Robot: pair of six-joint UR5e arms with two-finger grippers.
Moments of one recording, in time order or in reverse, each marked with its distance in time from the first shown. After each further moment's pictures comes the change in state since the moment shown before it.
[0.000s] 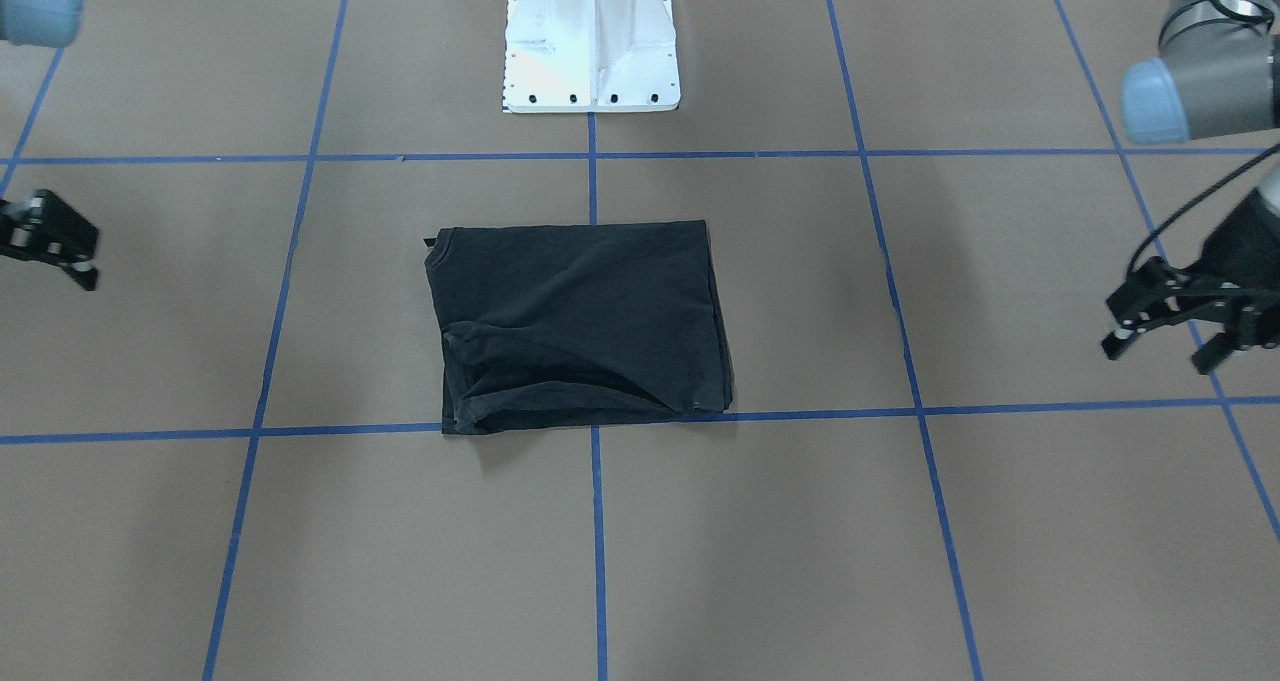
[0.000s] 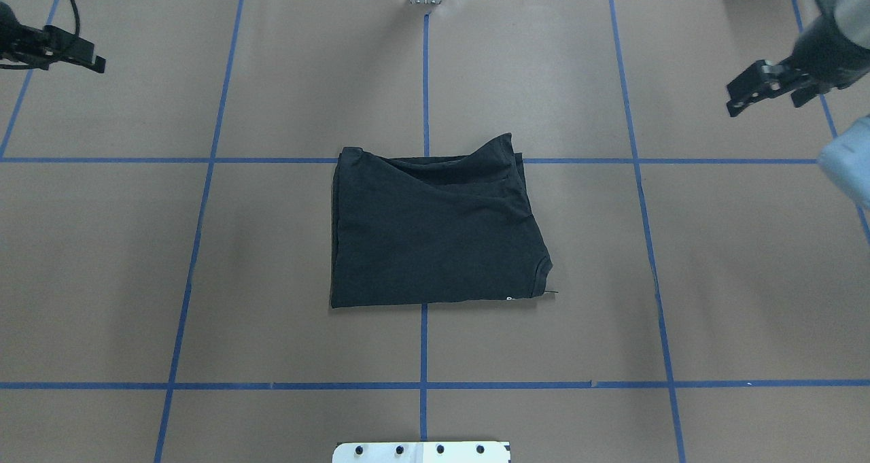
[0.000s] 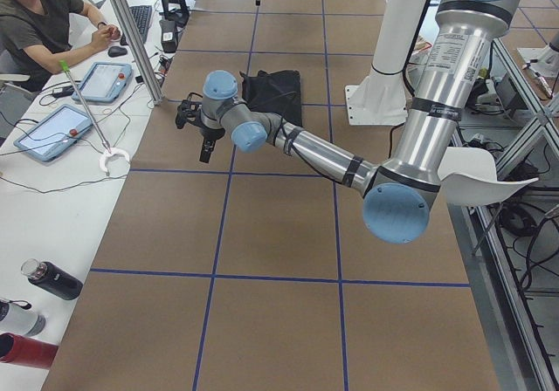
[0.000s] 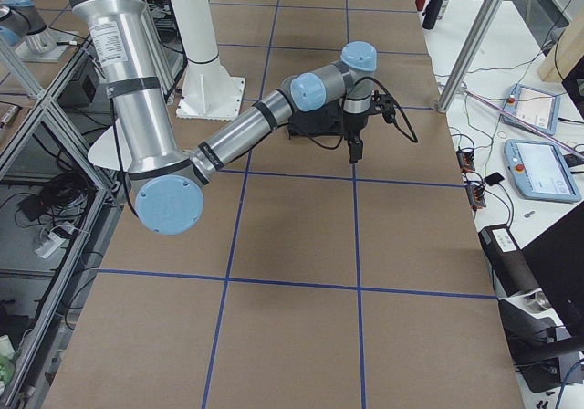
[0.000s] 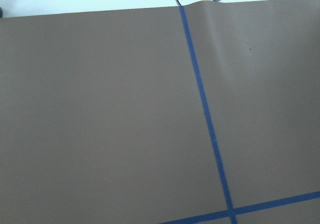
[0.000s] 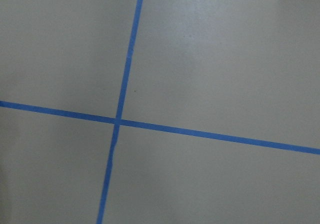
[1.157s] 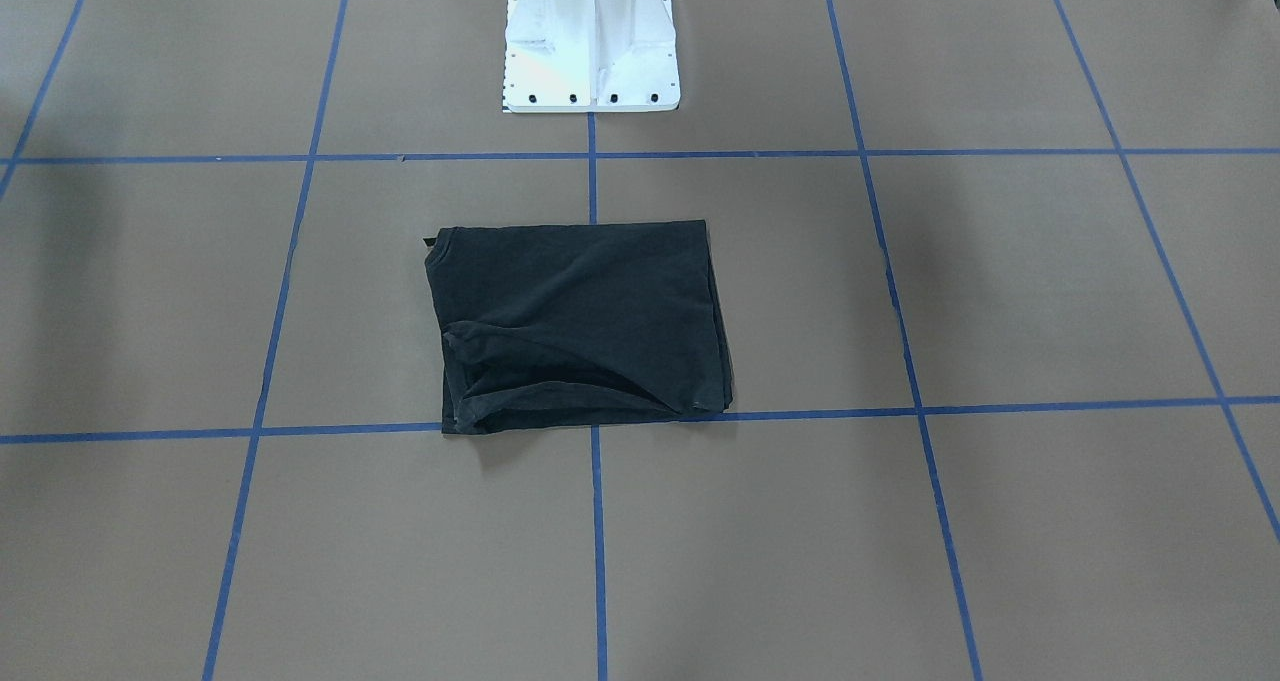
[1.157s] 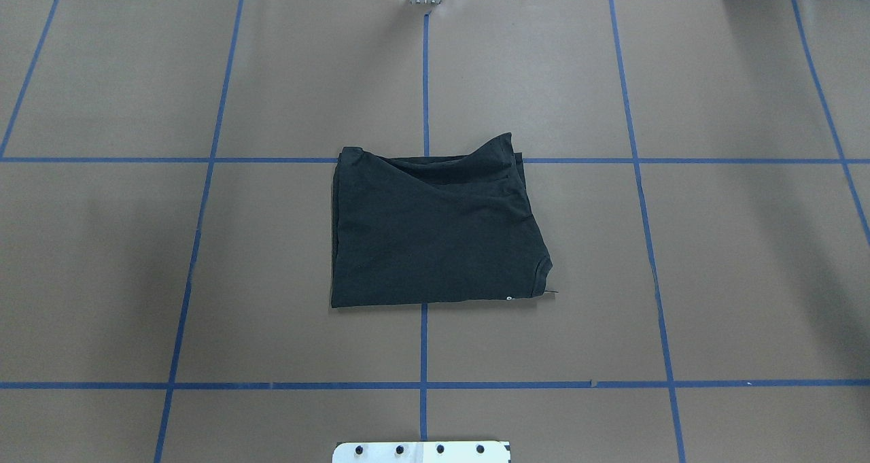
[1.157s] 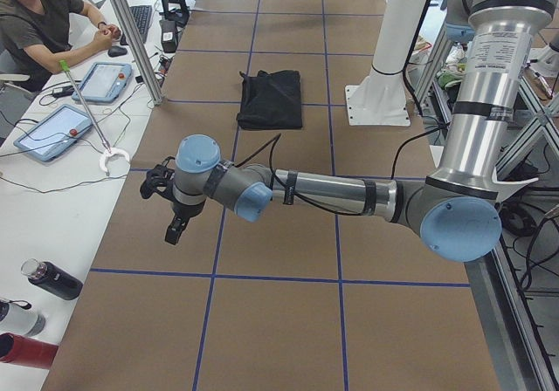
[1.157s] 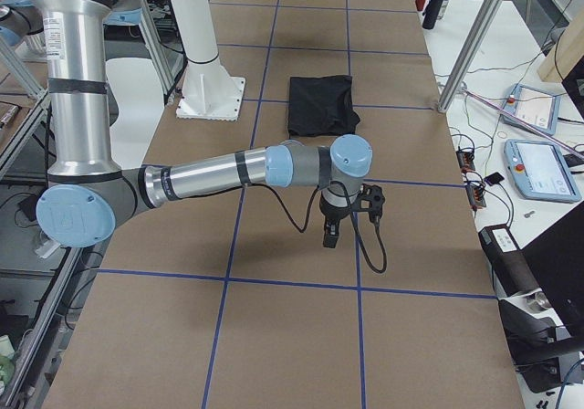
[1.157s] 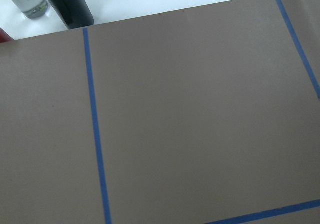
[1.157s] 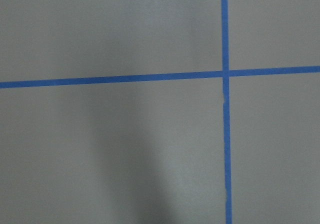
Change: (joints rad) left arm -0.269 0.081 0.174 -0.010 -0.008 0.438; right arm 0.269 -0.223 -0.174 0.011 0.129 -0.245
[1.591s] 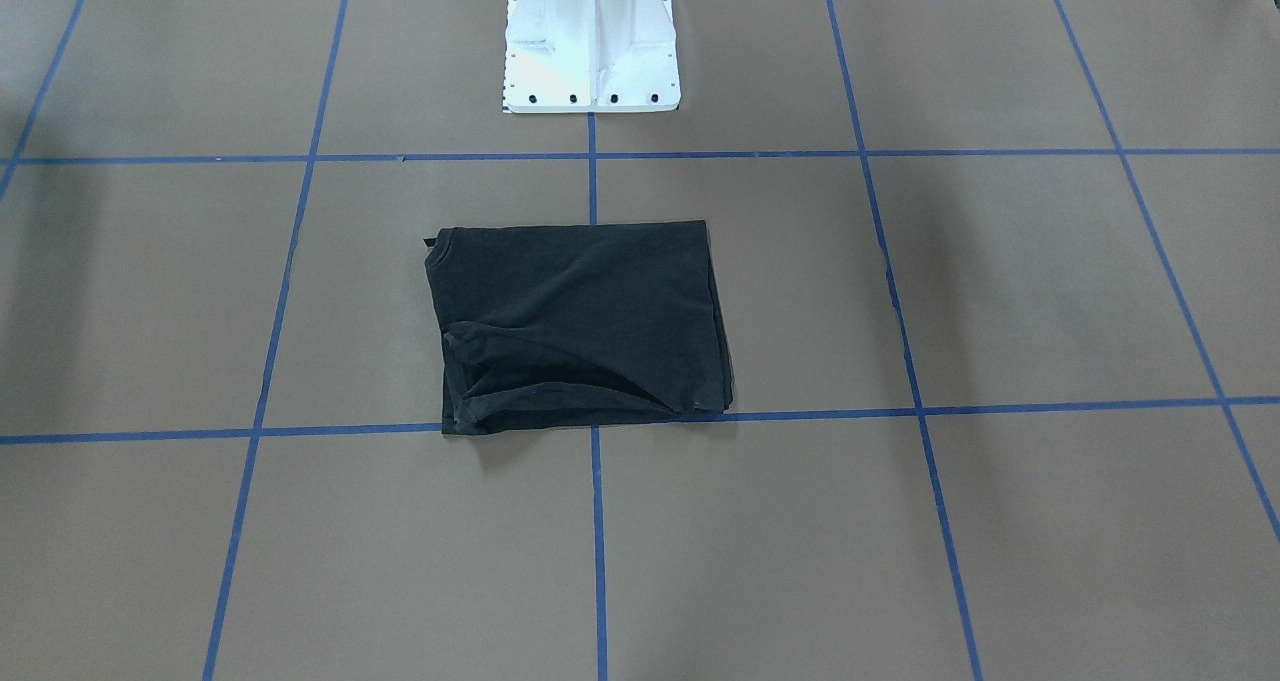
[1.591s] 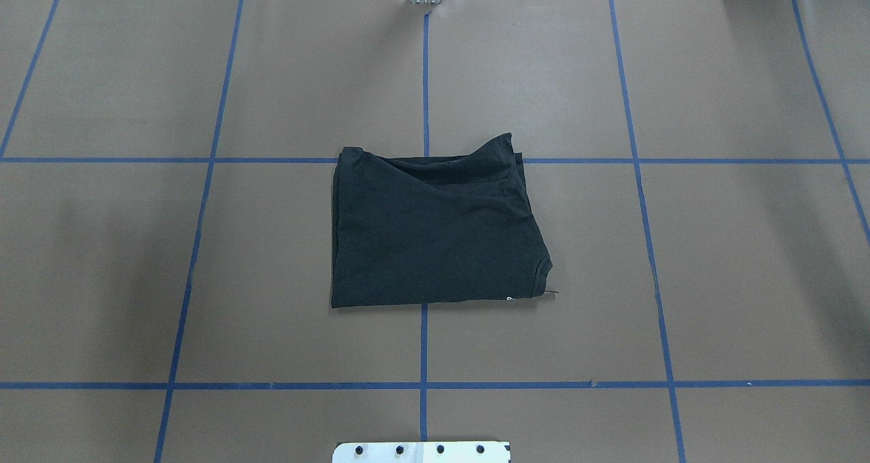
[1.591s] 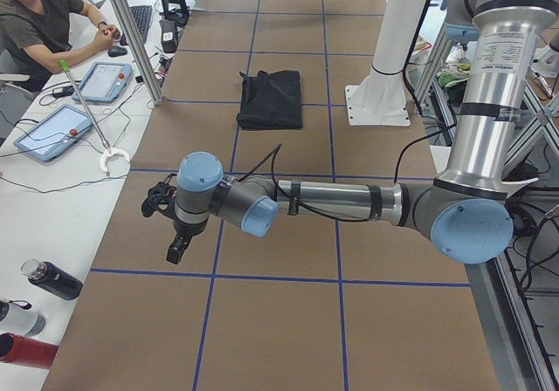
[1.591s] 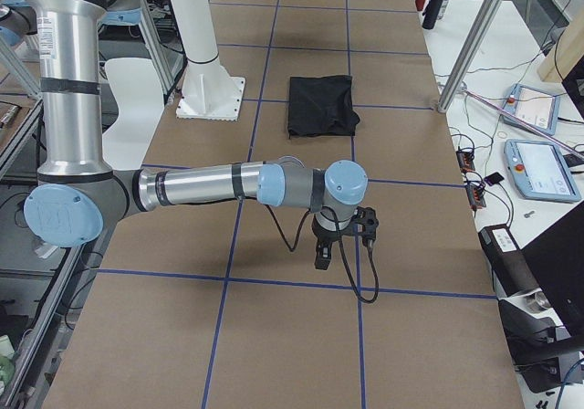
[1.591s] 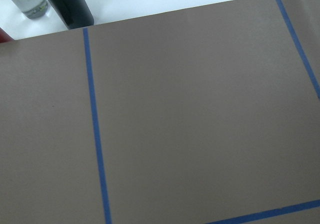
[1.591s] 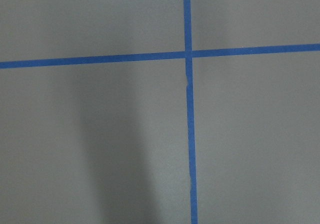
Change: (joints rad) left arm -0.015 0.019 -0.001 0.028 0.007 0.049; right arm 0.028 -0.017 -0.055 0.001 0.000 -0.063
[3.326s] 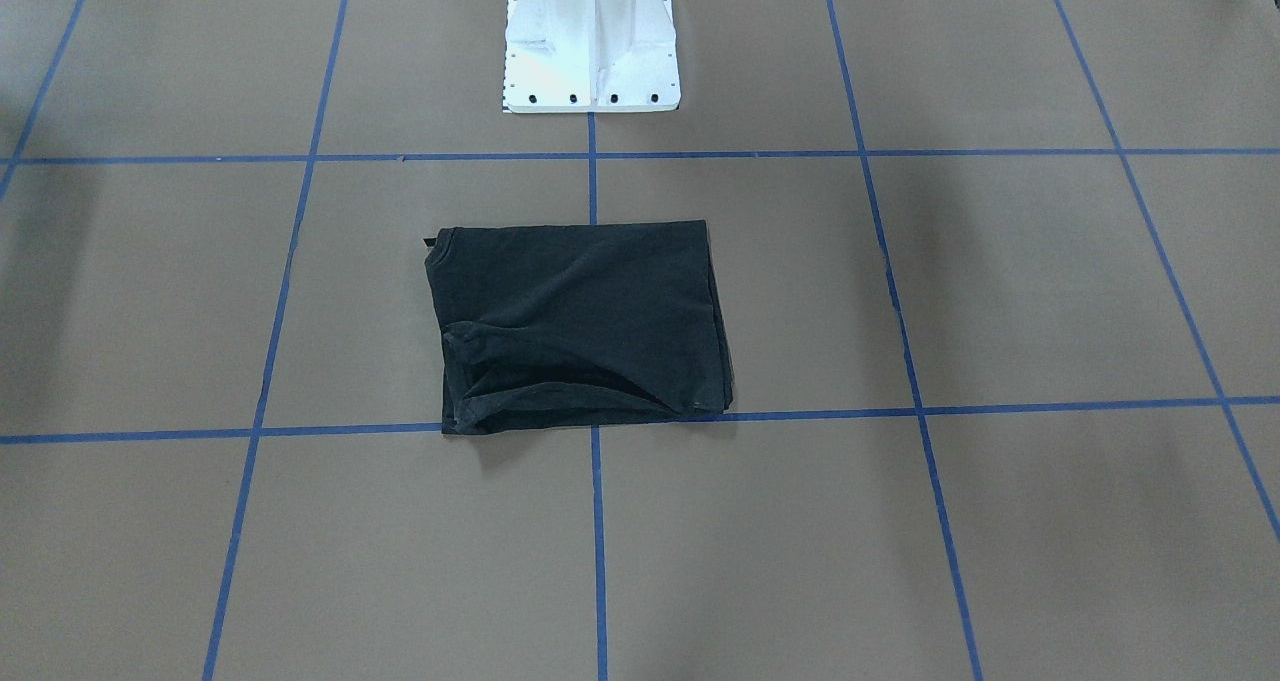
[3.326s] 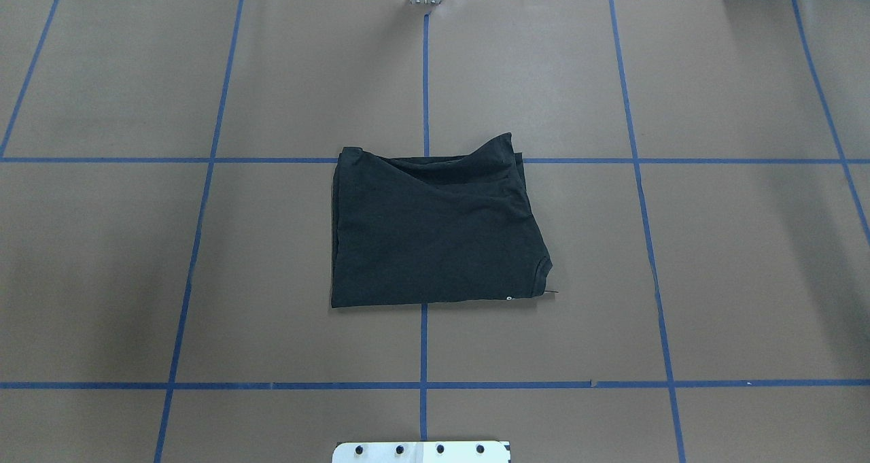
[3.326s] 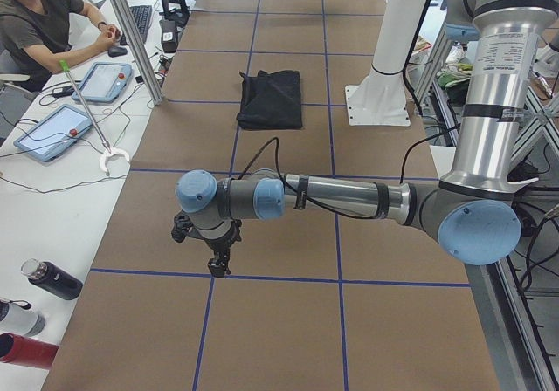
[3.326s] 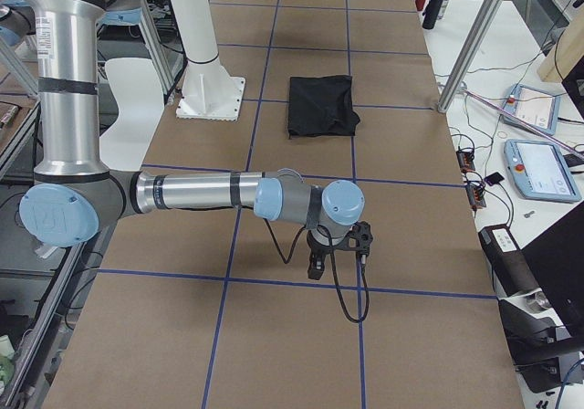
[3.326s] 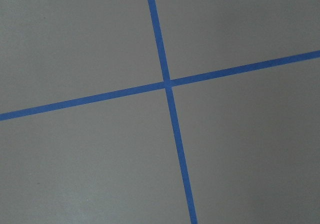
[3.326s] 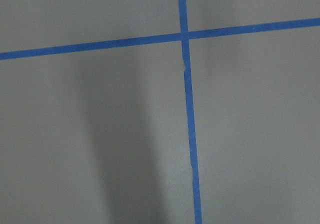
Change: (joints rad) left arm 0.016 0.034 -0.067 0.554 -0.113 0.271; right arm 0.011 -0.012 -0.068 0.007 0.047 -0.062
